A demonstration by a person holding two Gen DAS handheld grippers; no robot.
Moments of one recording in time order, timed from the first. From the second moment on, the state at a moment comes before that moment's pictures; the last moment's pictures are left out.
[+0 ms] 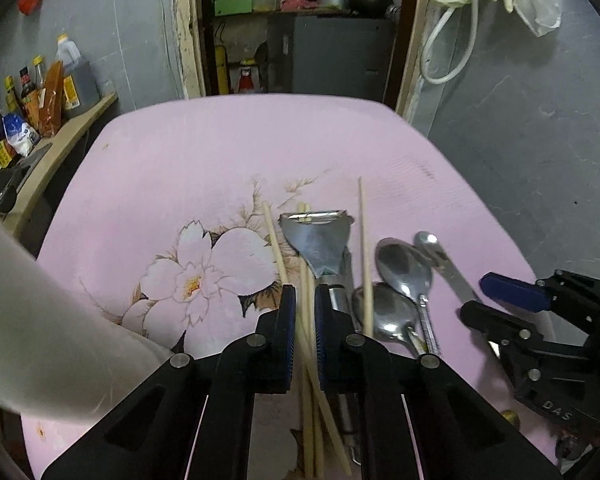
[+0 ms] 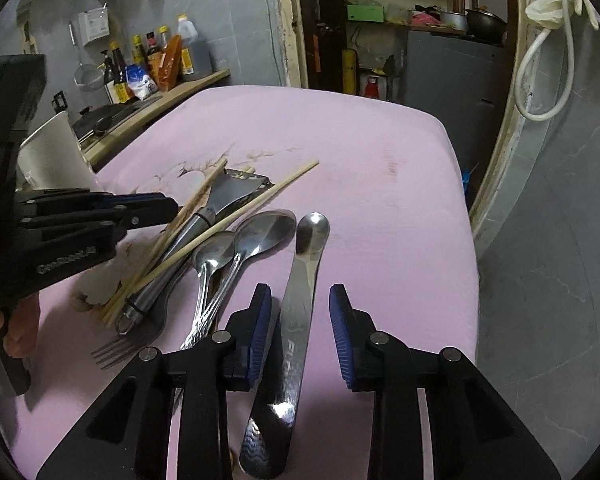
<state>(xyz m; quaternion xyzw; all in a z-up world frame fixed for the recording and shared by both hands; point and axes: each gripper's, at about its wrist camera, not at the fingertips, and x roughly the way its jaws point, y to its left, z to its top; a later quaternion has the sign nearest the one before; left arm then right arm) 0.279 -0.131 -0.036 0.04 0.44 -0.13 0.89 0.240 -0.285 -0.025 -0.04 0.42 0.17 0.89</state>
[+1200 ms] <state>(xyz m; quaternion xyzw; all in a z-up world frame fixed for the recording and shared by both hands) 0.277 -0.118 -0.050 0.00 0.47 -0.13 0.87 0.275 -0.276 -0.032 -0.06 0.45 0.18 0.87</state>
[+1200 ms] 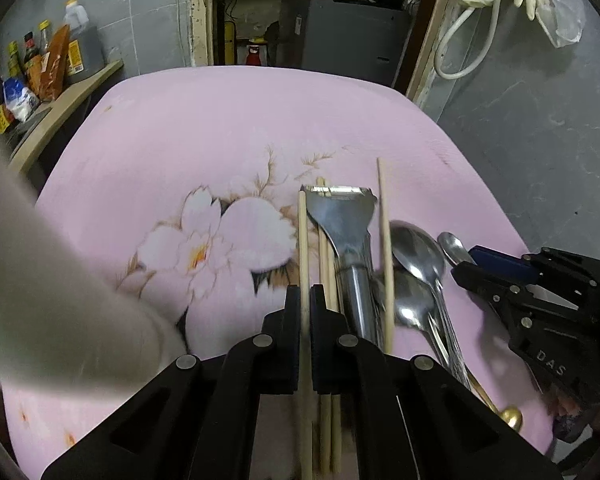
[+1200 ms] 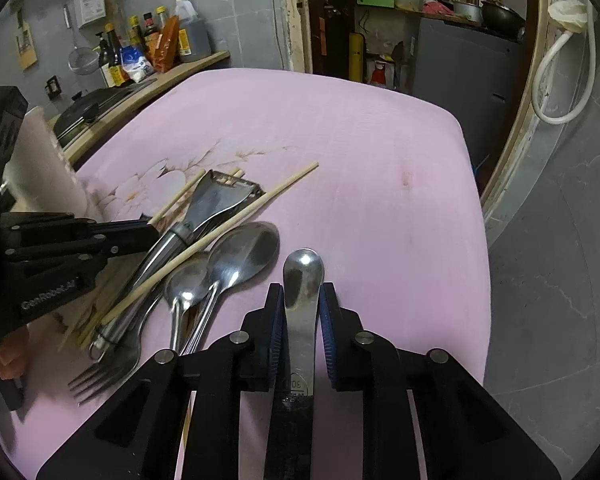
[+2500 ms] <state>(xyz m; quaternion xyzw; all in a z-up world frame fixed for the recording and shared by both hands) 0.237 -0.059 -0.048 -0.03 0.53 -0.18 0.83 0.236 -0.255 -0.033 -0.14 0.46 0.19 0.85</state>
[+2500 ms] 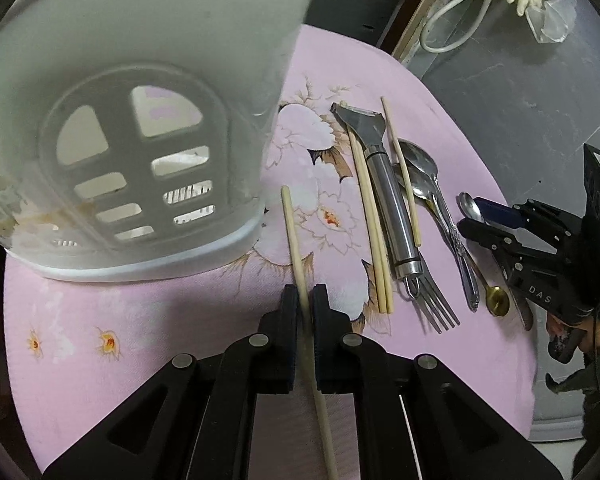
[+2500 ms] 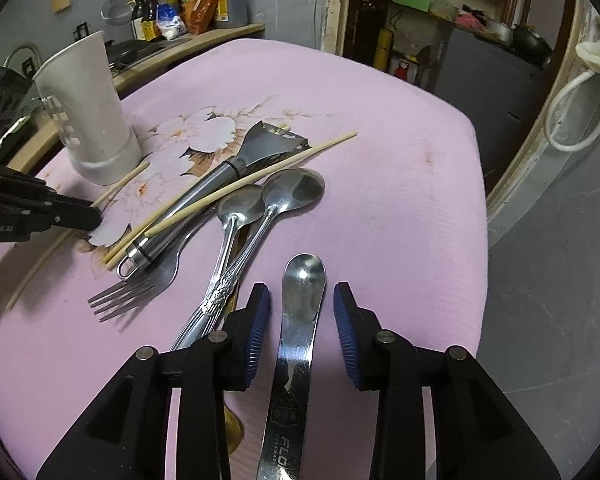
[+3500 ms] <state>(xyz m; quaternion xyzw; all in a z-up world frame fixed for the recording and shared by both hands) 0.163 -0.047 0.031 -0.08 0.25 -0.14 0.95 0.137 -0.233 0.052 -0.06 0.10 0.15 0.98</state>
